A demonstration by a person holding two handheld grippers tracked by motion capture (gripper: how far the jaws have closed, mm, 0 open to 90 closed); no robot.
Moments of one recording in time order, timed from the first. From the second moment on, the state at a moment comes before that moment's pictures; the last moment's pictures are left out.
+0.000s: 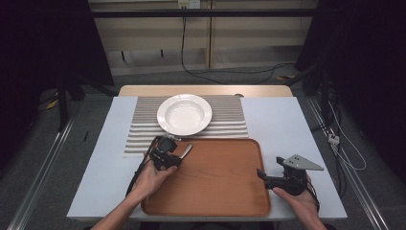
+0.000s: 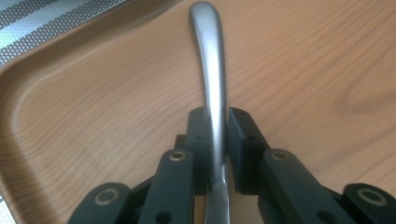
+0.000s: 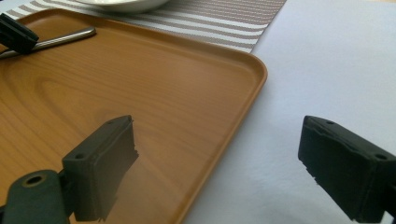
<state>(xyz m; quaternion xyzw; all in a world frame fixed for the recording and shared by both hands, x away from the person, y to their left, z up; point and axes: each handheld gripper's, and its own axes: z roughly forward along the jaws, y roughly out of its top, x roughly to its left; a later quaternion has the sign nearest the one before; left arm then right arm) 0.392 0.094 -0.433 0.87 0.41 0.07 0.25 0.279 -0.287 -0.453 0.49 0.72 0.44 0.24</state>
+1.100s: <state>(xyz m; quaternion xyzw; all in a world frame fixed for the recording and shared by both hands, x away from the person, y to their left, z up) 0.371 0.095 -0.435 0.88 0.31 0.08 0.34 0.276 -0.290 -0.453 0.49 0.72 0.43 0.23</state>
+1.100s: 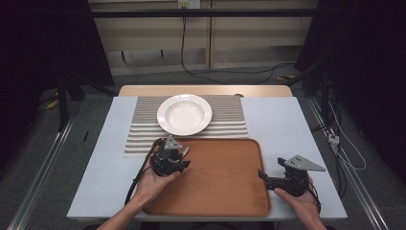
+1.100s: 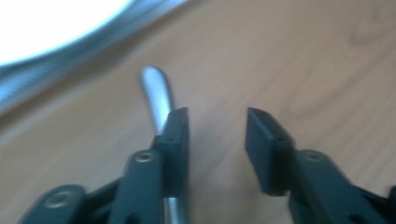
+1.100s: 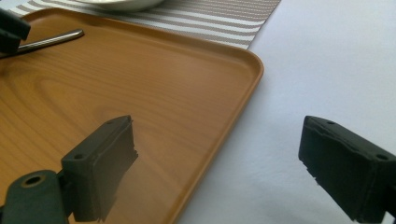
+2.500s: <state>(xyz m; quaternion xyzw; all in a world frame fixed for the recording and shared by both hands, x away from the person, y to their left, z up) 0.383 0.130 -0.439 0.89 0.35 0.08 0.29 0.280 -0.287 -0.451 0.49 0.72 0.44 0.23</state>
